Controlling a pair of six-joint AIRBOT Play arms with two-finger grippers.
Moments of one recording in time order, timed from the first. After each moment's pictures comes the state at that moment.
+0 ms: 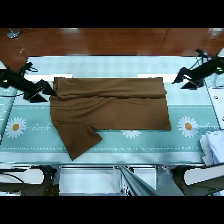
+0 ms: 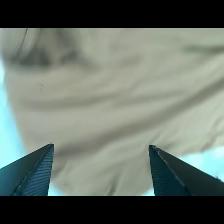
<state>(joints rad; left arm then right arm) 0.31 -1.53 1.30 1.08 -1.50 -1.41 -0.28 -1.65 1.57 -1.22 1.42 1.54</state>
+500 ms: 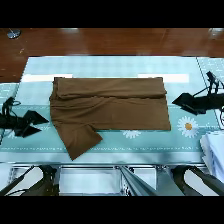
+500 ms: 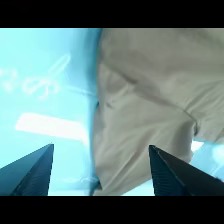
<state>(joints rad) 0.64 -1.07 0.60 1.01 -1.33 -1.32 -0.33 -1.05 0.76 -1.02 1.07 1.40</state>
